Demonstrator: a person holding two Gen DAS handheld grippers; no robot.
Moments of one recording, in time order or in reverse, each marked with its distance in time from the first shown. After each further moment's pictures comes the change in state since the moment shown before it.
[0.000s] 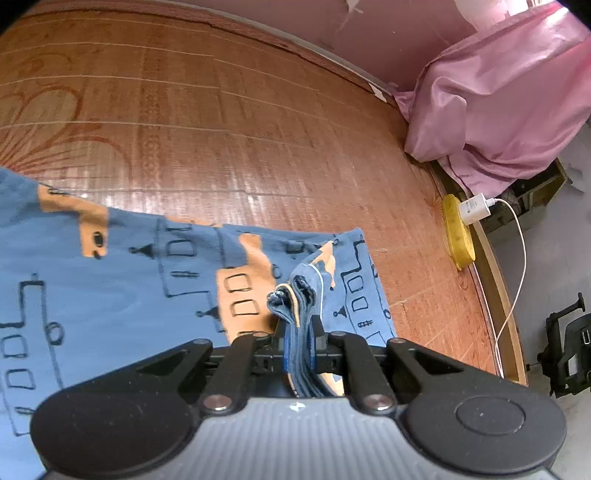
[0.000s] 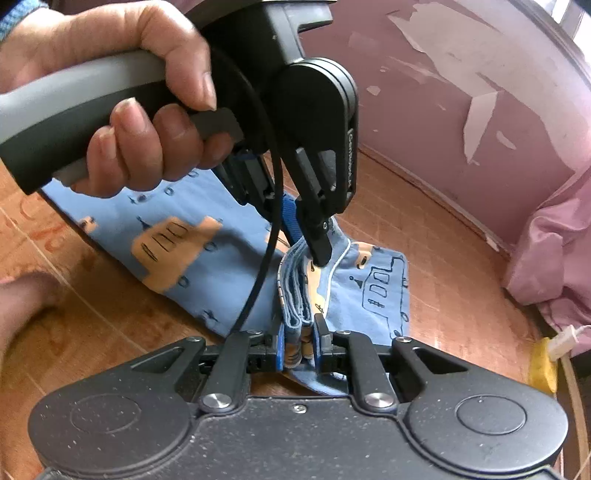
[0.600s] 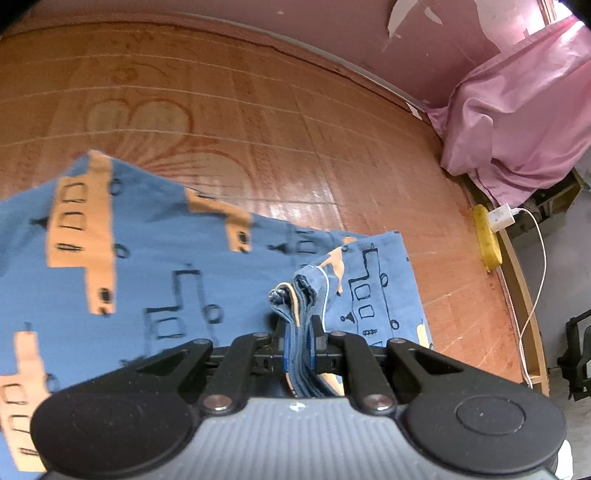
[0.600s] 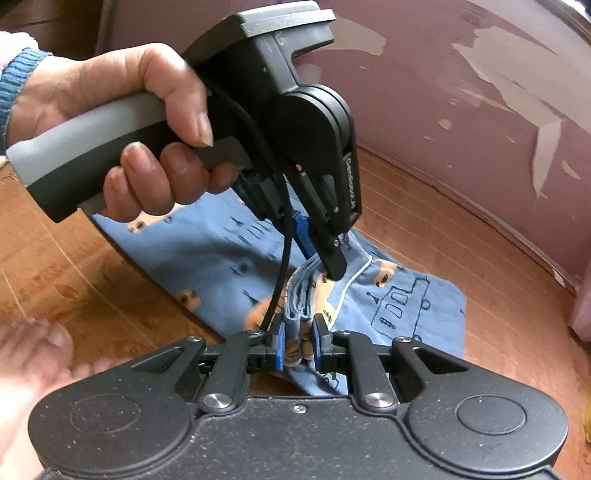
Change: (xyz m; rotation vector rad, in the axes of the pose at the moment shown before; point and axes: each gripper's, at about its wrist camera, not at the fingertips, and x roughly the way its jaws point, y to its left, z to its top) left arm -0.061 0.059 -0.009 -0.001 -0.031 0.089; right arm -0.005 0.035 0.042 -0.017 -0.074 0.219
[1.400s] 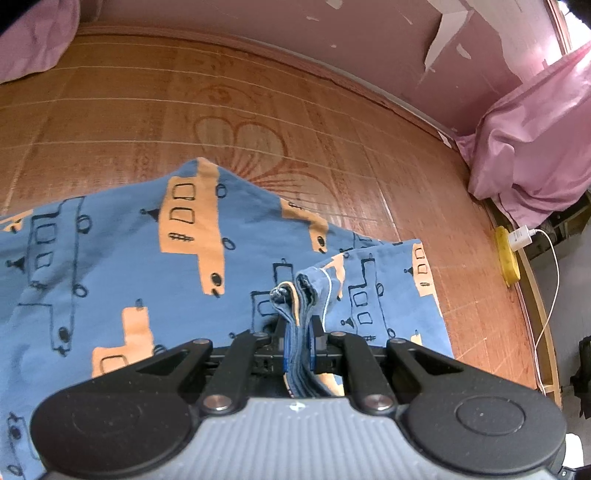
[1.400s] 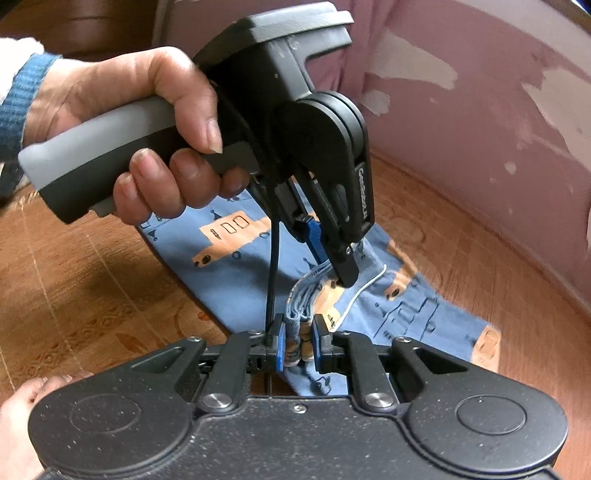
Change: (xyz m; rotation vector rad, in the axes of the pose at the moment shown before) left arm -0.055 0.051 -0.016 -0.056 -0.066 0.065; right arm 0.010 0.043 0.038 -0.113 -0.054 0.122
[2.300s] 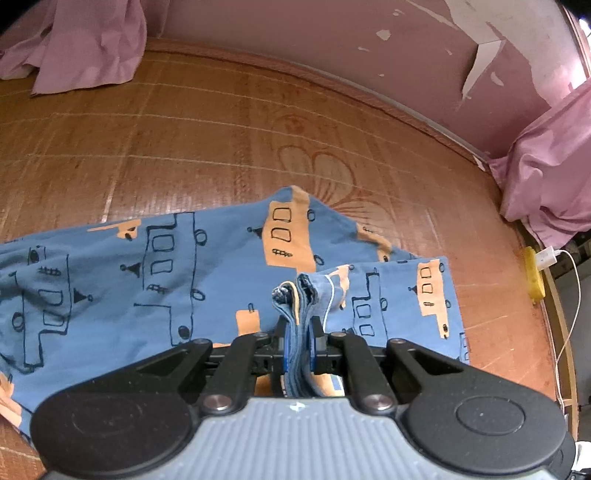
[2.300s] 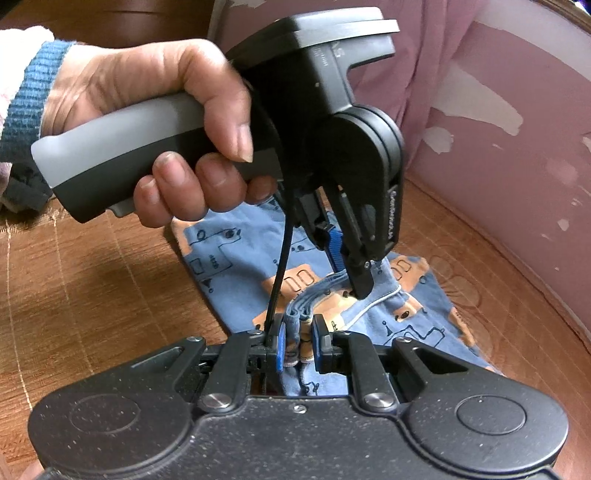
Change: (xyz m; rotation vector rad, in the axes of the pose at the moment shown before) left arm -0.044 0.040 0.002 -0.038 -0.040 0.108; right arm 0.015 0.036 0.036 -0.104 -0.038 0.123
